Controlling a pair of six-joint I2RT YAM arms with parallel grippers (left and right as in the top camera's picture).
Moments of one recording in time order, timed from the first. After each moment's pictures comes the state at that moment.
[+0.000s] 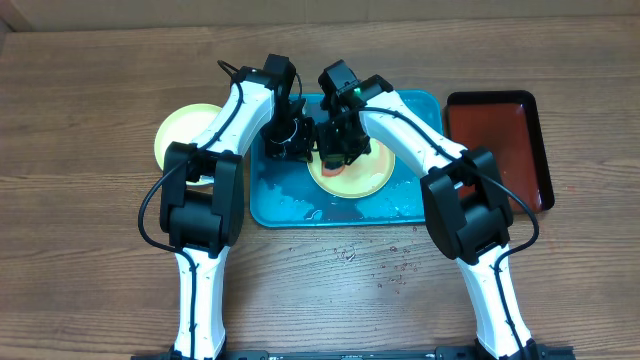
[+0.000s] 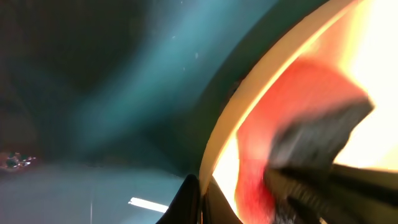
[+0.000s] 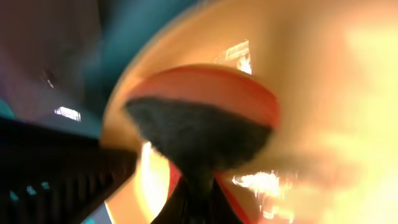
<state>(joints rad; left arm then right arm) -0.26 2.33 1.85 -1.09 0.40 -0.28 0.52 2.37 1.95 -1.00 -0.26 0.38</state>
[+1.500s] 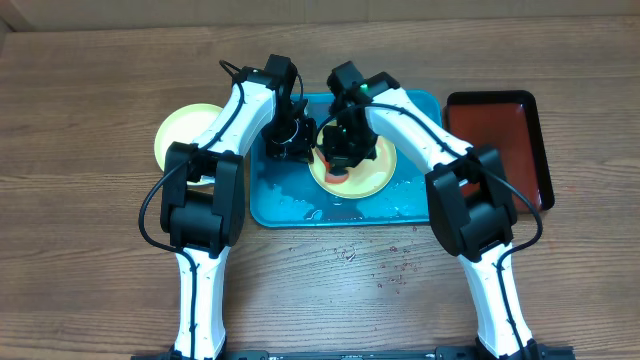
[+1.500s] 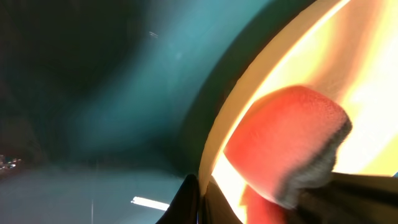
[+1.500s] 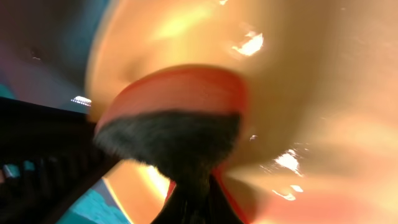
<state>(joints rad) -0.26 2.33 1.85 -1.10 0.41 -0.26 0.49 2.37 1.95 -1.09 -0.34 0.43</state>
